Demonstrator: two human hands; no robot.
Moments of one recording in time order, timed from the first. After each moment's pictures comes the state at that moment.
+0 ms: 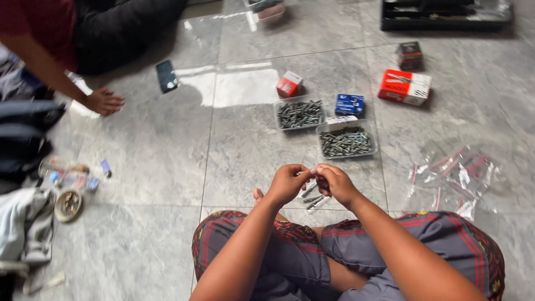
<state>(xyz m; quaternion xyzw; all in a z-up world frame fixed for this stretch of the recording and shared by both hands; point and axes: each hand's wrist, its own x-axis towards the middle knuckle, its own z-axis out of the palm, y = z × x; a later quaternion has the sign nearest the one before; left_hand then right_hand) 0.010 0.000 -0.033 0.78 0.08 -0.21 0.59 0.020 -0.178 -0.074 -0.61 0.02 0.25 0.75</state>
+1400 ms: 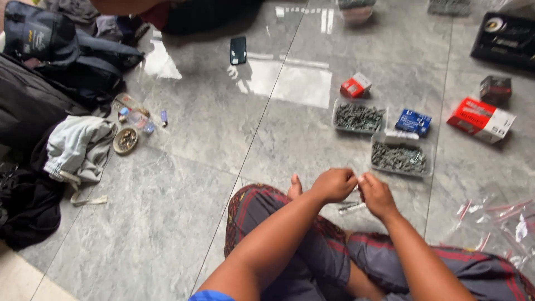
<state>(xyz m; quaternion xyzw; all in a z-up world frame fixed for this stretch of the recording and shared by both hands) -0.002 0.003 -0.065 0.90 -0.01 -0.21 0.38 0.010 -0.180 -0.135 -0.87 -0.03 0.17 0.47</state>
